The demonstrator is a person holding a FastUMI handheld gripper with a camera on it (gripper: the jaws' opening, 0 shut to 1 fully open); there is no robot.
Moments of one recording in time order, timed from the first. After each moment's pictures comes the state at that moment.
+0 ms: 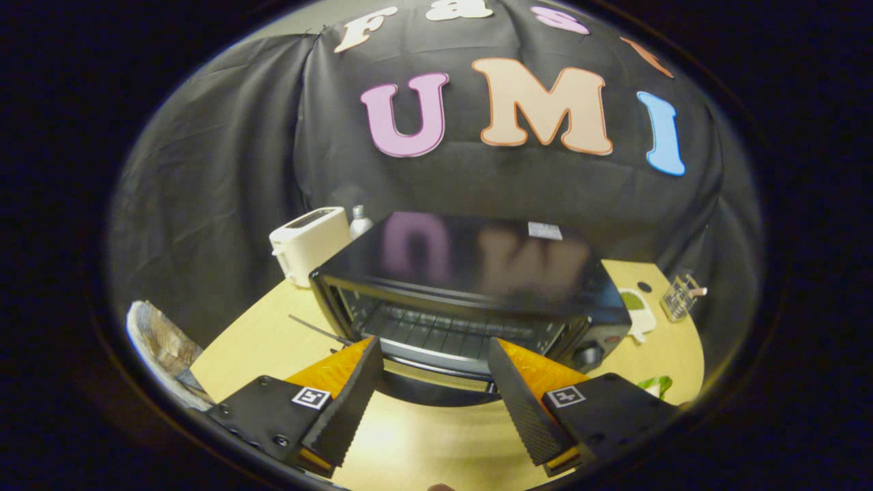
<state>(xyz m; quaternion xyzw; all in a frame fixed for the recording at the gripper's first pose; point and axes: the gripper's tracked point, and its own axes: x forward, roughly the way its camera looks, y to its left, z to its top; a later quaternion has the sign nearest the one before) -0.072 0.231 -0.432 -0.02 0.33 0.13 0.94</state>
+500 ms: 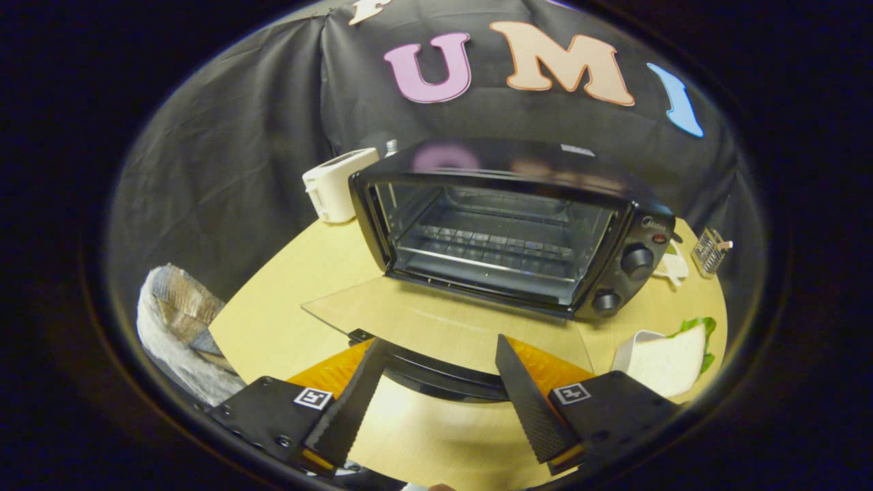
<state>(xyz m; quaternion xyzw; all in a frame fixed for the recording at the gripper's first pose) -0.151 0.243 -0.498 -0.03 0.41 0.18 0.89</state>
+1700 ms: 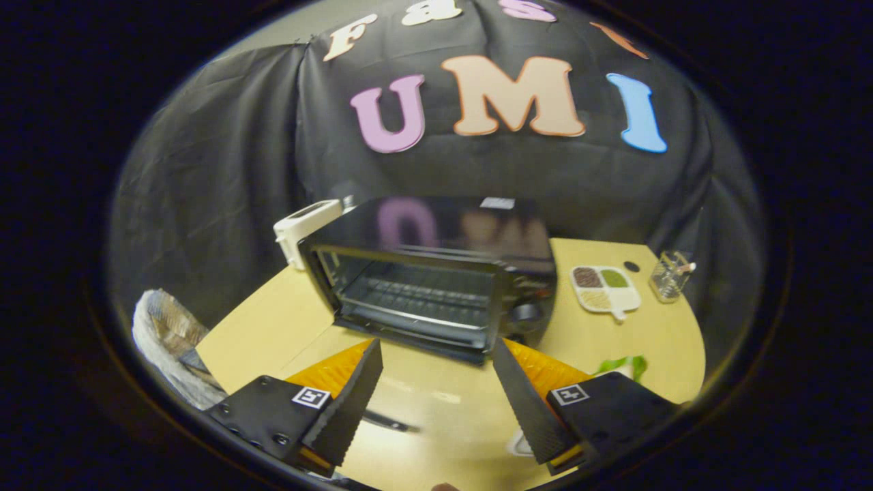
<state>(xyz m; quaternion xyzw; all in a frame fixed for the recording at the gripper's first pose) -0.087 0.115 -0.422 0.00 0.30 0.12 0.95</state>
